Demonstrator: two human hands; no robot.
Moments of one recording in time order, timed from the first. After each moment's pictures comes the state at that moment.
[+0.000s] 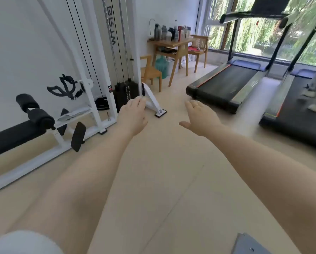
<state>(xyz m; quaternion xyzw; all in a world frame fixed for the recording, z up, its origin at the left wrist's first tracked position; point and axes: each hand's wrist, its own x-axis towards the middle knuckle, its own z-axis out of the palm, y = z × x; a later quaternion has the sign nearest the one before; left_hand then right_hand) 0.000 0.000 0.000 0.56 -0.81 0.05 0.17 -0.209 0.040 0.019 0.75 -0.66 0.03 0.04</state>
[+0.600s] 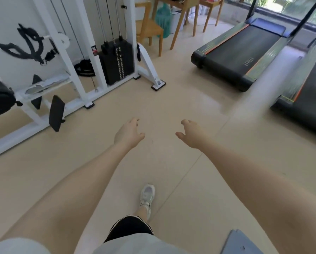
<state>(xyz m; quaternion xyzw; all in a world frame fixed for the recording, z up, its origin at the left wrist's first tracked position) -0.034 -0.198 -0.152 0.66 -0.68 -0.28 0.13 -0.245 -0.179 -0.132 0.68 -0.71 -0.03 -0.19</state>
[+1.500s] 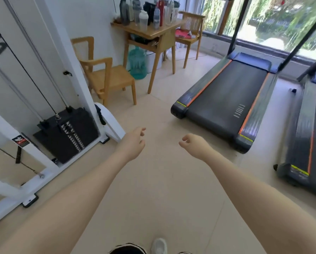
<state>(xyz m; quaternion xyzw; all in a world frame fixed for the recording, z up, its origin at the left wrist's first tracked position) -0.346 -0.896 -0.096 0.56 -0.76 -0.28 0.15 -0.560 -0.858 -0.086 0.56 -0.77 0.11 -0.30</state>
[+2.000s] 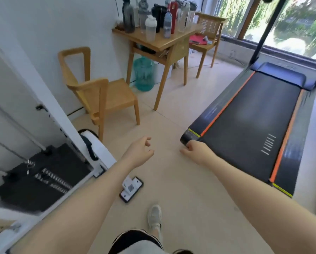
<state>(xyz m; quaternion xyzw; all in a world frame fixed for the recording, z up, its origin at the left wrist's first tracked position) -0.432 -1.288 -0.137 0.58 -0.72 -0.37 0.13 -0.647 -1.260 -0.125 0.59 -0.74 0.06 -0.30</state>
